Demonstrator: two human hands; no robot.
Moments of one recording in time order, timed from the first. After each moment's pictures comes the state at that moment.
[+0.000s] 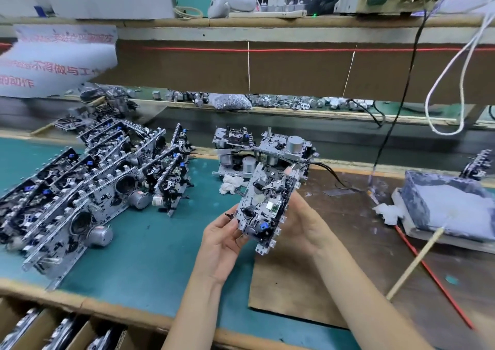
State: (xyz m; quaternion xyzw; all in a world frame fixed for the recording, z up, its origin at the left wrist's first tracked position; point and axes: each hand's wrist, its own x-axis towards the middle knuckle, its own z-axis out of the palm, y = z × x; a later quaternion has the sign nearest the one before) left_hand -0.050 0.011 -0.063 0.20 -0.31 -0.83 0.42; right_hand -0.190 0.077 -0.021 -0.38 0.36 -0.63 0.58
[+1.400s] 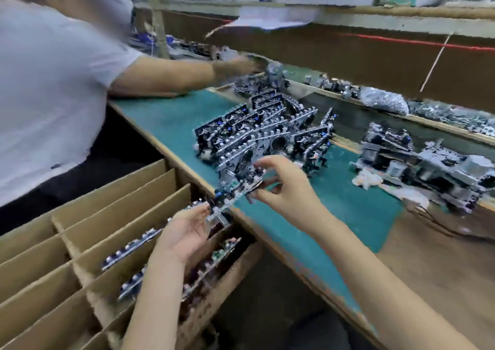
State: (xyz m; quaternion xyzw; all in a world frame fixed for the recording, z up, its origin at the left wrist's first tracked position) left_hand 0.196 0.041 -0.054 0.41 -0.10 -0.70 0.58; right_hand 0.005 0.029 0.015 -0.79 0.42 -0.38 0.23
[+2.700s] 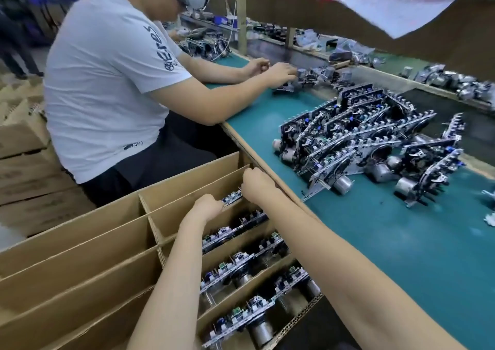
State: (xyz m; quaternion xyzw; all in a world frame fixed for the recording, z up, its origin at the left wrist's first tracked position) left_hand 0.341 -0.015 -0.094 0.83 -0.41 -0.34 0.17; right_hand 0.232 -0.085 -0.068 -0.86 0.50 -0.03 0.12
